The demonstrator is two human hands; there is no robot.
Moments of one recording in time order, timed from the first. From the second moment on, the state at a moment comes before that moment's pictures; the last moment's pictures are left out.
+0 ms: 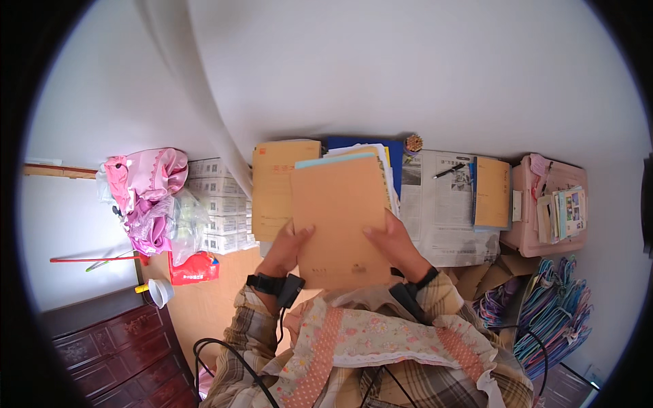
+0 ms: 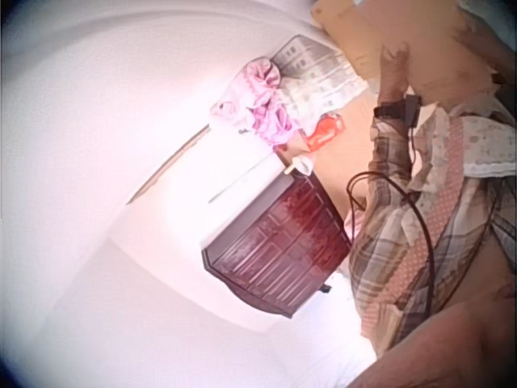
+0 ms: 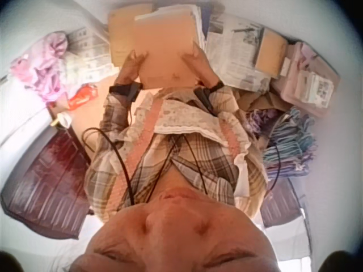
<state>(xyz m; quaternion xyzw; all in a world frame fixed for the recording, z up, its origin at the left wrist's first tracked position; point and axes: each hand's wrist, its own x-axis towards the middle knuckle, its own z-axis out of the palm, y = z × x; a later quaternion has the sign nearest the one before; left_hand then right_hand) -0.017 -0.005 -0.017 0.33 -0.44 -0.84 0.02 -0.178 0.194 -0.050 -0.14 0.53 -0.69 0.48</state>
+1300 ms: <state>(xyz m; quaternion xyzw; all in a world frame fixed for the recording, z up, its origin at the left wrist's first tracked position) 0.098 -0.073 -0.110 0.51 -0.47 -0.71 0.12 -0.108 0.020 -0.106 -0.22 0.85 -0.42 0.23</state>
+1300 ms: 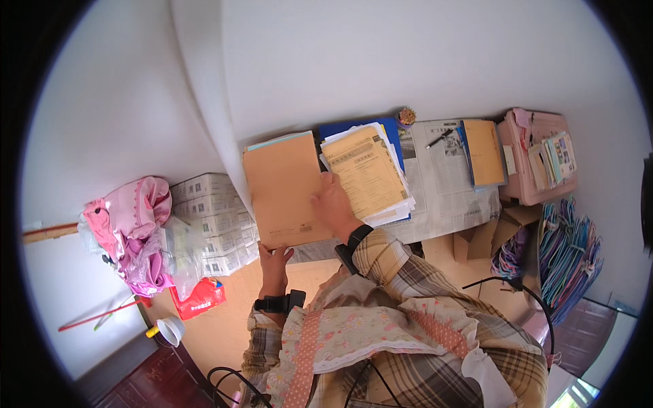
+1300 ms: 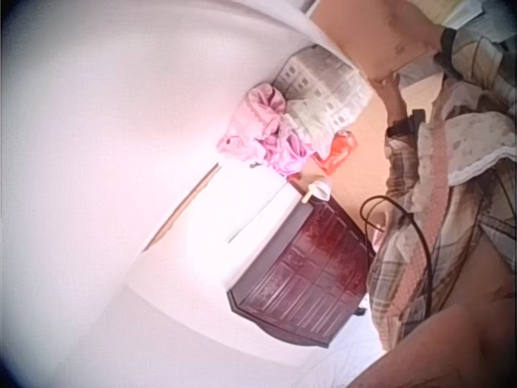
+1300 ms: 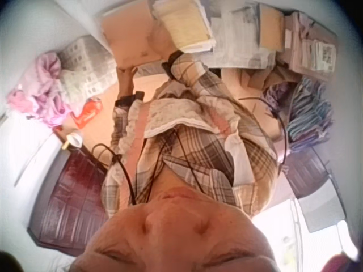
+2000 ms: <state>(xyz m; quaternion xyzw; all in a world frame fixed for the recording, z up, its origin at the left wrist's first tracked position) 0.112 -0.071 -0.097 0.41 -0.31 -0.85 0.11 -0.118 0.048 -0.133 -0.50 0.80 -0.33 -0.01</state>
